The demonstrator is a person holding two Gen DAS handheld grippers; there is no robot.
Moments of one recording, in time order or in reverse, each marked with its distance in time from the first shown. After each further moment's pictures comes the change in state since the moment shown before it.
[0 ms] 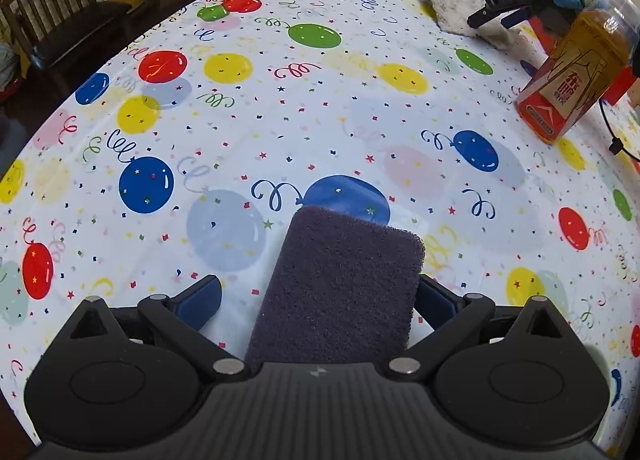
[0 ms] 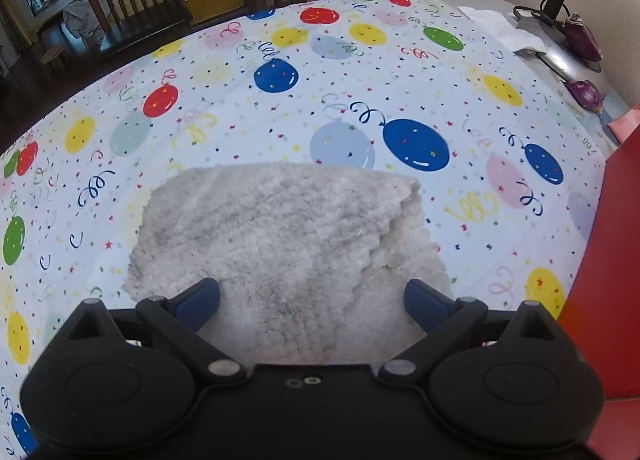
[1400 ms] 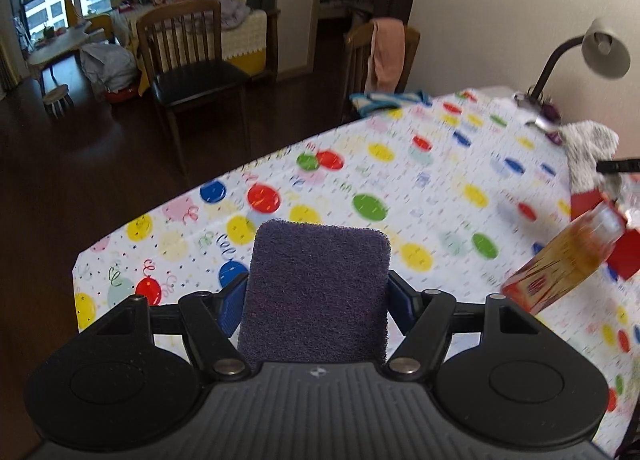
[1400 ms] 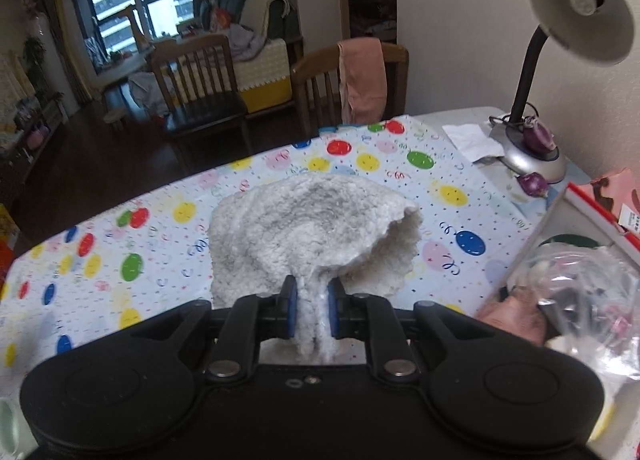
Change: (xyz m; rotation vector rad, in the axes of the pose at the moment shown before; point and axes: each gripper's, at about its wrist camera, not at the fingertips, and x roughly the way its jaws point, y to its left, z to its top) left arm -0.148 -0.040 0.041 -0.329 -0.303 0.208; right arm -0.175 -0.038 -0.024 -0.060 -0.265 0.134
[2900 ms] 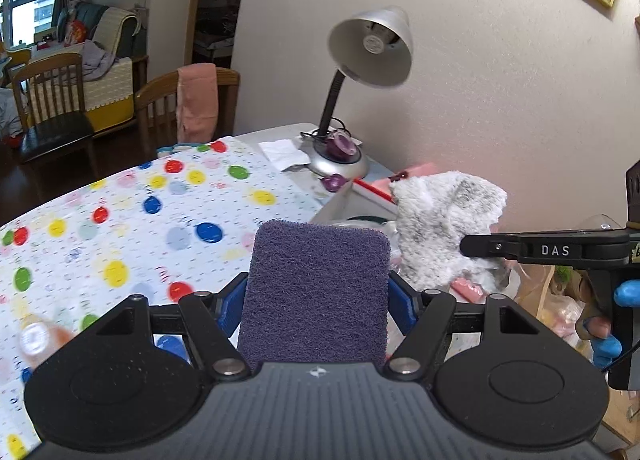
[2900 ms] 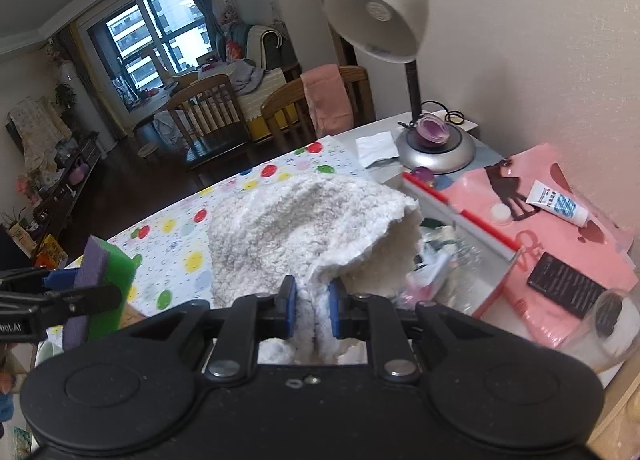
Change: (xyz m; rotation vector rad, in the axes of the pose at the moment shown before) left arm 0.017 -0.481 0.057 0.037 -0.111 -0.217; right arm -0.155 -0.249 -0.029 0.081 -0.051 0.178
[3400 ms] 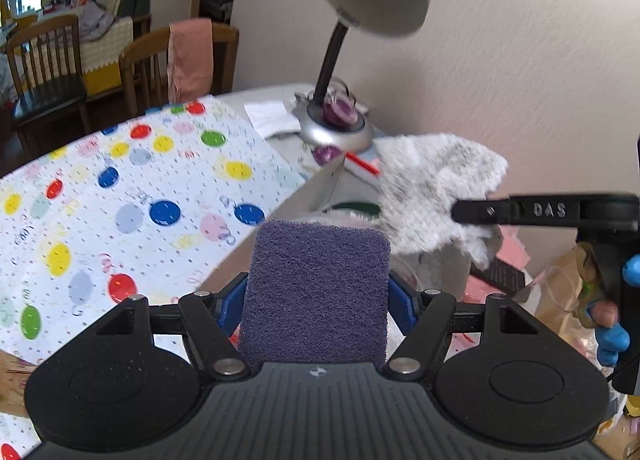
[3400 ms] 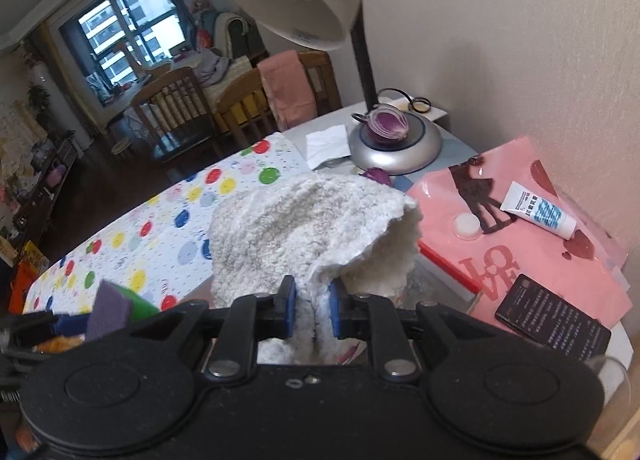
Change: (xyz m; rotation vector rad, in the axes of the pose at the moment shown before) left arm 0.114 -0.039 0.018 -0.060 0.126 0.039; right arm 0.054 -0.081 0.042 0.038 0.055 -0.041
